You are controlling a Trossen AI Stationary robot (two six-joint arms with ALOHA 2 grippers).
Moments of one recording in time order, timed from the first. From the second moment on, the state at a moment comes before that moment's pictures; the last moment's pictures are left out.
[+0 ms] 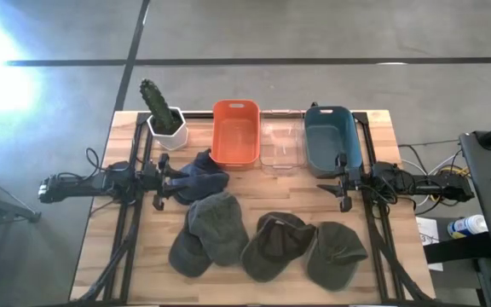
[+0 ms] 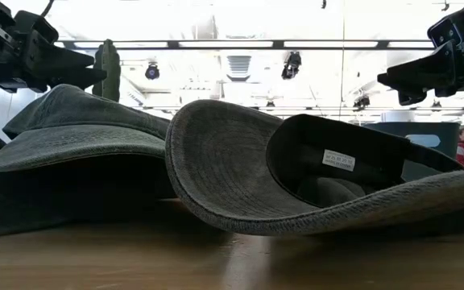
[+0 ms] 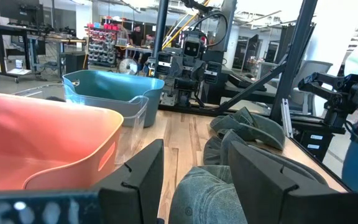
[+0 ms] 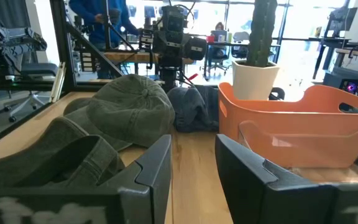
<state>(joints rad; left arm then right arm) 0.03 0.03 0.01 0.02 0.00 -0.14 -0.01 0.04 0.01 0.01 0.00 0.00</state>
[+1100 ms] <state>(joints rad) 0.03 0.03 0.01 0.02 0.00 -0.14 -0.01 0.05 0.01 0.23 0.24 1.05</state>
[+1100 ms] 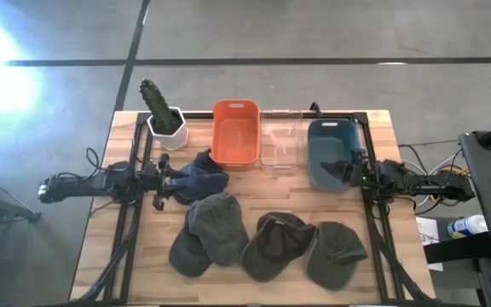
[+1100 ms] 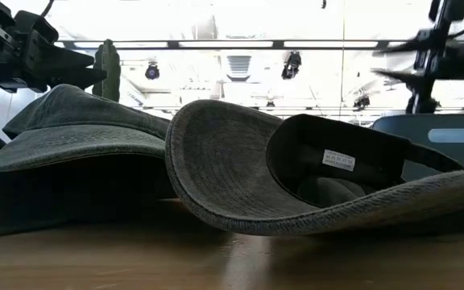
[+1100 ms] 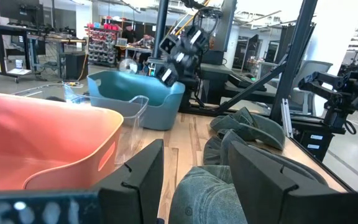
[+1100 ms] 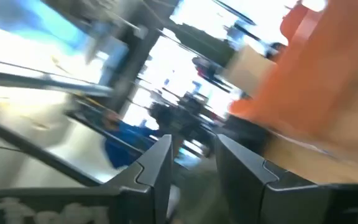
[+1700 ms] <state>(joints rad) 0.03 0.03 0.01 0.02 0.00 -0.14 0.14 0.61 0.46 -0.07 -0.04 1.08</state>
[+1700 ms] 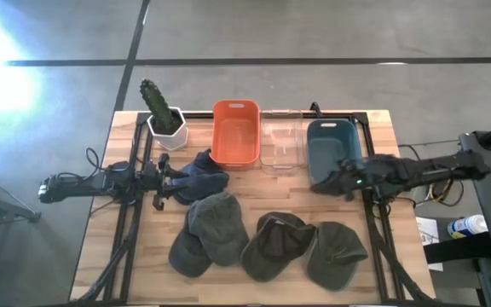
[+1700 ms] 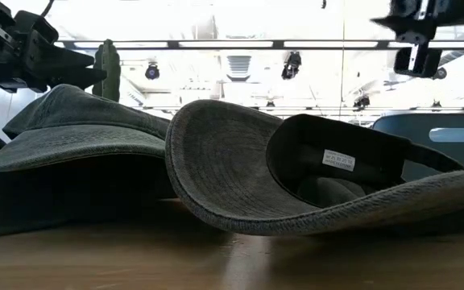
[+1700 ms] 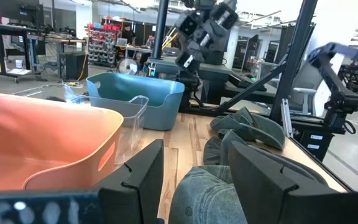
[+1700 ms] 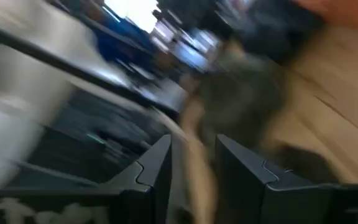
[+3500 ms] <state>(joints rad) 0.03 0.03 0.01 0.02 0.00 -0.14 0.21 2.05 1.62 -0.82 -0.33 -0.15</state>
